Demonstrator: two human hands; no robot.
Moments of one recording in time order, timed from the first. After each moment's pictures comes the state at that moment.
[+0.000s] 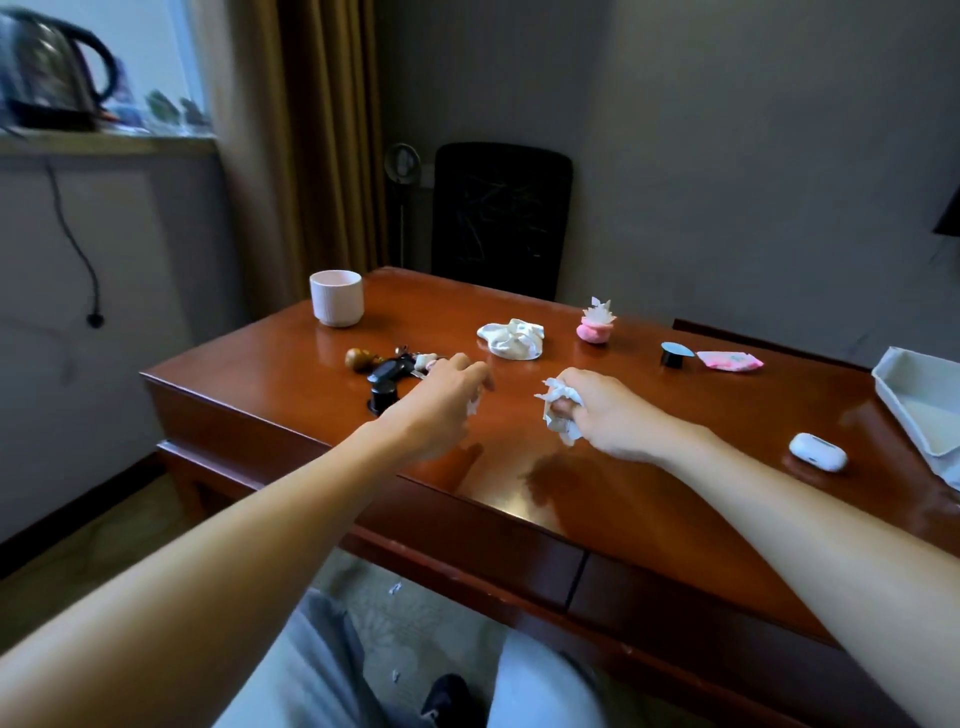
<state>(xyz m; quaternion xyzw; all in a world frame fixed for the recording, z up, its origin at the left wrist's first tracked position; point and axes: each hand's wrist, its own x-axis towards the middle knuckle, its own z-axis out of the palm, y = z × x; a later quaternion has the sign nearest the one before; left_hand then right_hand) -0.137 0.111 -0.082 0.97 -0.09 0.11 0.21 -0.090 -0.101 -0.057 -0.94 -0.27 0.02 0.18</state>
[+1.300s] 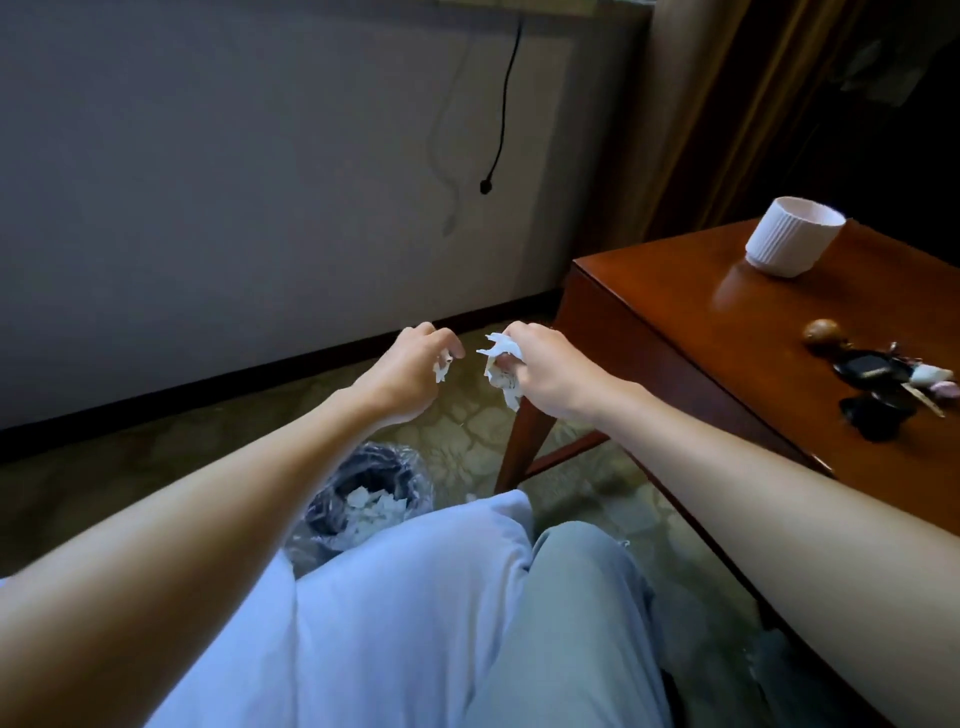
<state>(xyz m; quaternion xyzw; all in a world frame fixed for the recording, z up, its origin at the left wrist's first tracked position) -0.366 0.461 -0.204 0.91 0.30 0.15 0.23 -0.218 0.341 -0.158 -0.78 -0.59 0.12 0.17</state>
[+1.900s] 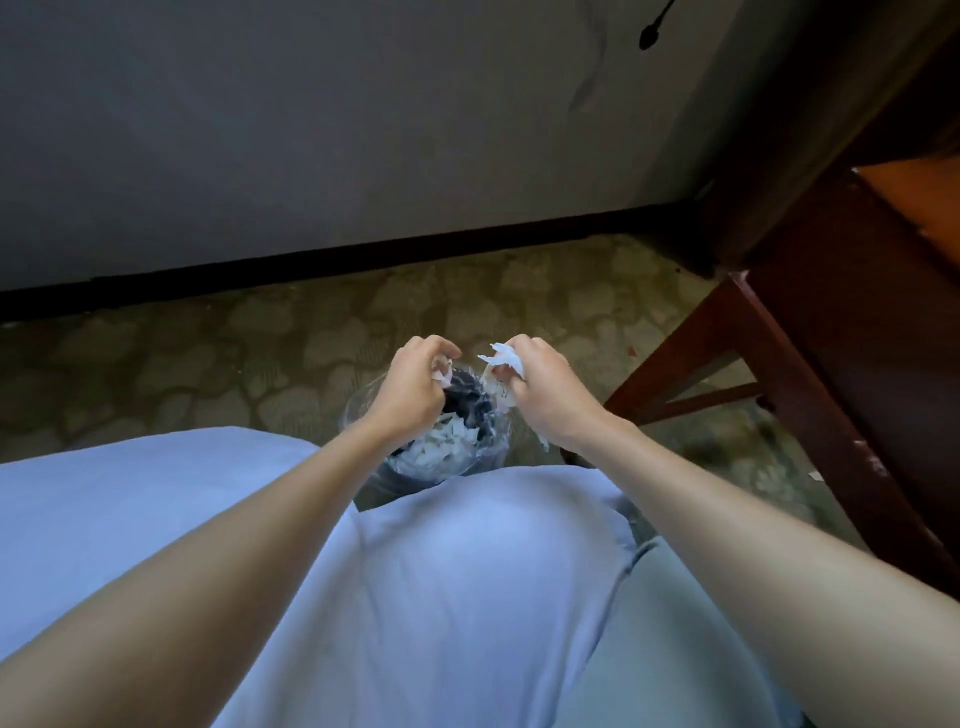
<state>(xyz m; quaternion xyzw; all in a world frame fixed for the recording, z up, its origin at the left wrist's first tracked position) -0.434 0.517 -0.370 0.78 0.48 0.18 0.36 -0.276 0.444 -0.325 -0.74 -0.59 0.26 0.18</state>
